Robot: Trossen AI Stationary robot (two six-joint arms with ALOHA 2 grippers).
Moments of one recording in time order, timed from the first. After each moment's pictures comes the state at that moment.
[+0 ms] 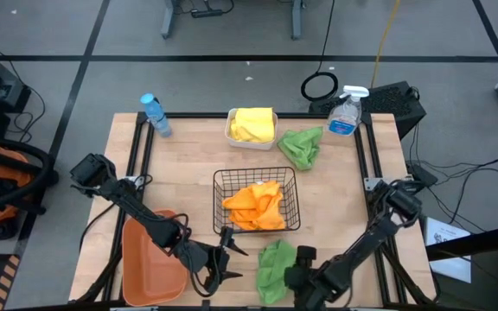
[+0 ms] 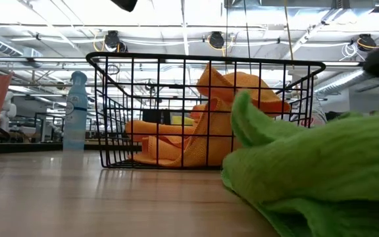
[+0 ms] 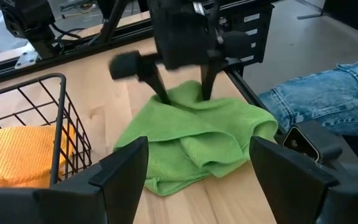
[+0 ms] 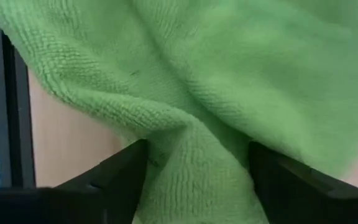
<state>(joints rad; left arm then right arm) -0.64 1.70 1.00 0.23 -0.35 -0.02 0.82 2.03 1.36 -0.66 0.29 0.90</state>
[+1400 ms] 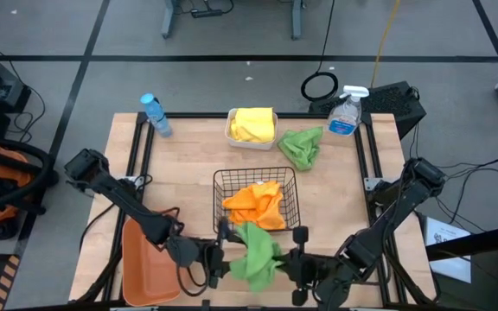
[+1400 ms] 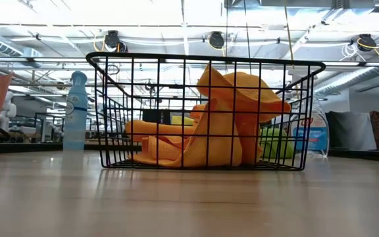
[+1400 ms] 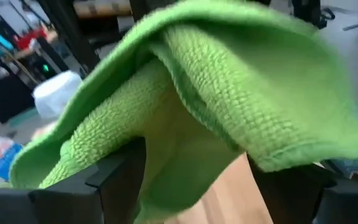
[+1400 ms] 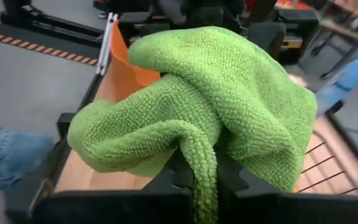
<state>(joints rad) -0.65 1.62 1.05 0.27 -0.51 0.23 0.79 1.69 1.37 -0.28 0.83 0.21</state>
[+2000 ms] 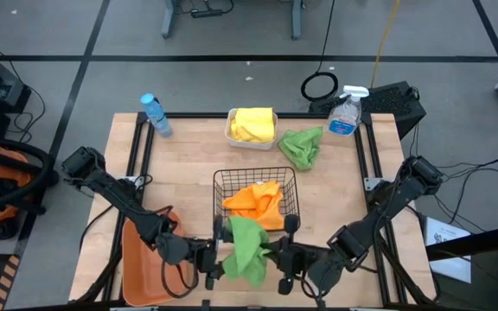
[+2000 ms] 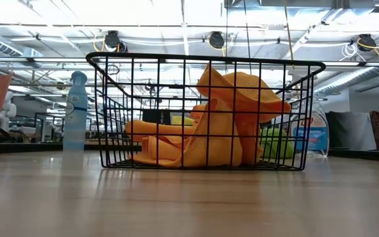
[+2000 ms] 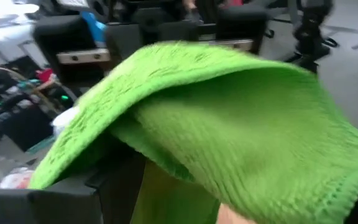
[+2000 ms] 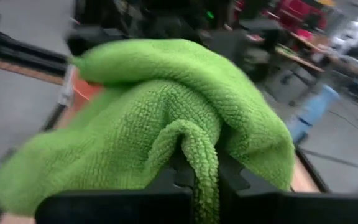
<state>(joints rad) -0.66 1.58 1.05 0.36 -0.55 0.35 0.70 1.70 1.37 -0.06 0.85 -0.04</state>
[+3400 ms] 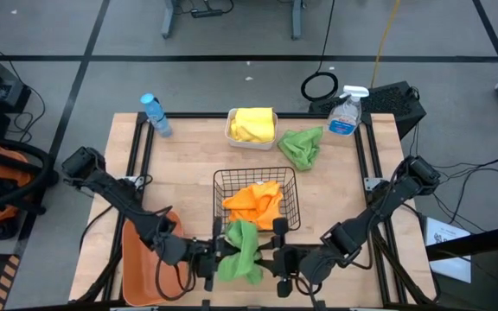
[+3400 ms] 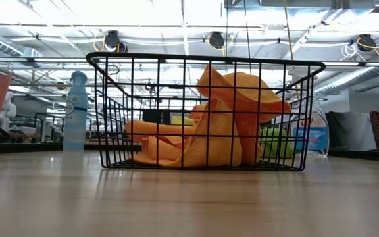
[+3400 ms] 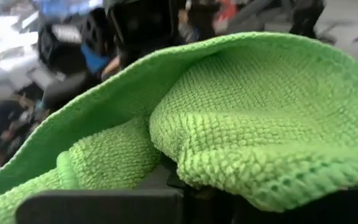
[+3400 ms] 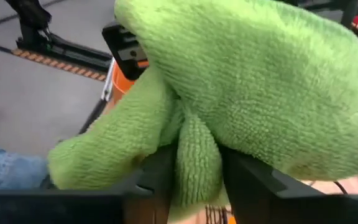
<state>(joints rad) -0.67 1.58 1.05 0.42 -0.54 0.49 0.66 1.71 1.36 -0.06 0.64 0.01</state>
